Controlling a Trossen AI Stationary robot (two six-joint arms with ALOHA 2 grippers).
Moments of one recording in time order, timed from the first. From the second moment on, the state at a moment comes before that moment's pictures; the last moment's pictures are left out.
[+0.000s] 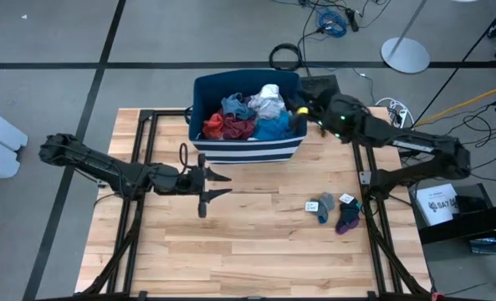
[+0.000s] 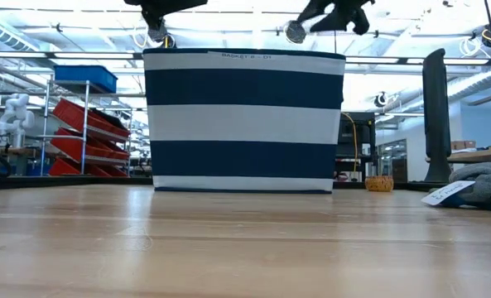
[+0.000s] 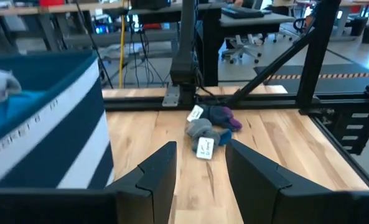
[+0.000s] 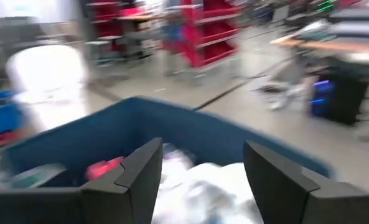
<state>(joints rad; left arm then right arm) -0.25 1.09 0.68 0.27 -0.30 0.01 -0.30 1.15 1.10 -0.09 0.50 0.16</state>
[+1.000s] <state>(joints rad) -0.25 1.09 0.82 0.28 -0.30 0.19 0.30 1.10 1.10 -1.00 0.19 0.95</state>
